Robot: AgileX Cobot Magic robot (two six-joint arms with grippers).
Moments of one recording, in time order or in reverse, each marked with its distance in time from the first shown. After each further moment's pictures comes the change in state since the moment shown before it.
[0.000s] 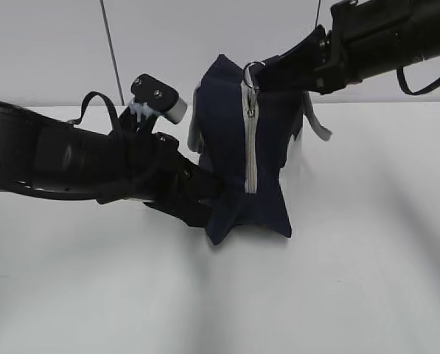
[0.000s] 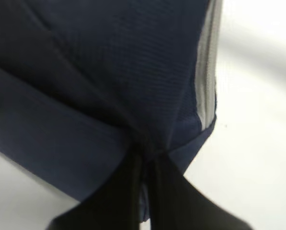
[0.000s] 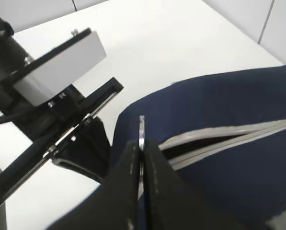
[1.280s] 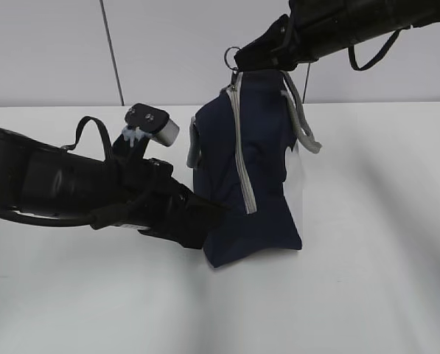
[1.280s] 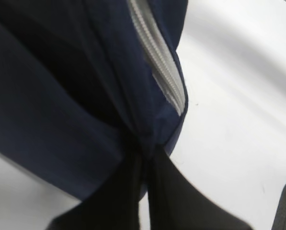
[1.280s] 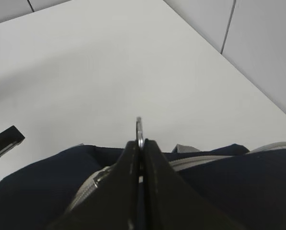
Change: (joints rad) left arm 0.001 0.000 0.086 0.002 0.080 -0.114; right arm 0.003 0.291 -0.338 -0.053 -0.056 0.043
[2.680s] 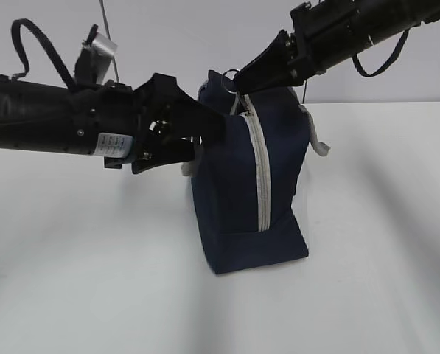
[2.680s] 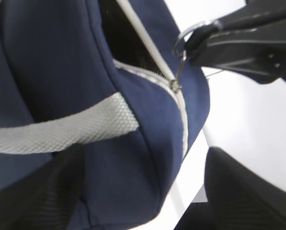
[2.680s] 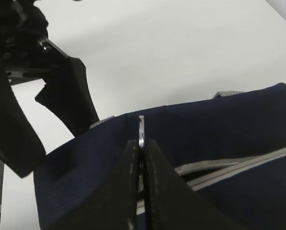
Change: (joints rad) left arm 0.158 -0.087 -0.108 0.067 0.203 -0.726; right arm 0.000 0.000 -0.025 -0.089 0.251 0.041
